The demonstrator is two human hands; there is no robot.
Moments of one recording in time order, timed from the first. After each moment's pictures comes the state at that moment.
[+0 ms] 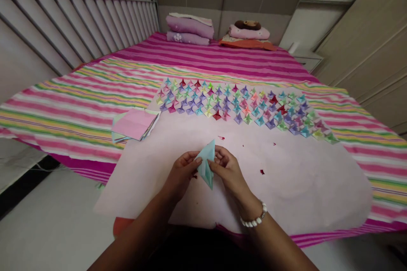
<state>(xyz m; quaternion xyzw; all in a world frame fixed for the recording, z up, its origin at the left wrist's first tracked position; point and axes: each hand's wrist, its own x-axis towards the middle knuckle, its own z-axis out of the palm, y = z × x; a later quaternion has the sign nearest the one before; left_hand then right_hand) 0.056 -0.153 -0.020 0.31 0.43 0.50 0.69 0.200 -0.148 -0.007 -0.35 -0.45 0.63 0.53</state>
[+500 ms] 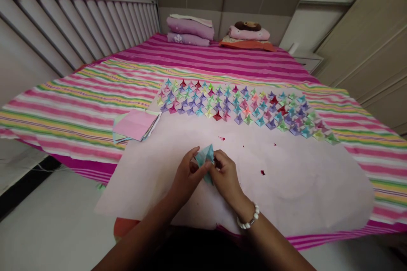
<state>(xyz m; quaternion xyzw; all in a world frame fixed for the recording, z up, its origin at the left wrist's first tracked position) 0.064 -0.163 -0.010 0.49 0.55 0.46 0.50 0.191 -0.154 -0.012 -0.48 -0.62 0.37 0.50</state>
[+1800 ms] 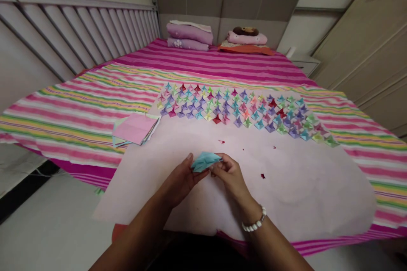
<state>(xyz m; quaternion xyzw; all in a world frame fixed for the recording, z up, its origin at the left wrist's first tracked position) 0.047 -0.153 -0.005 0.27 0.32 0.44 0.80 0.208 -0.145 -0.022 -0.41 -0.45 0.60 0.52</state>
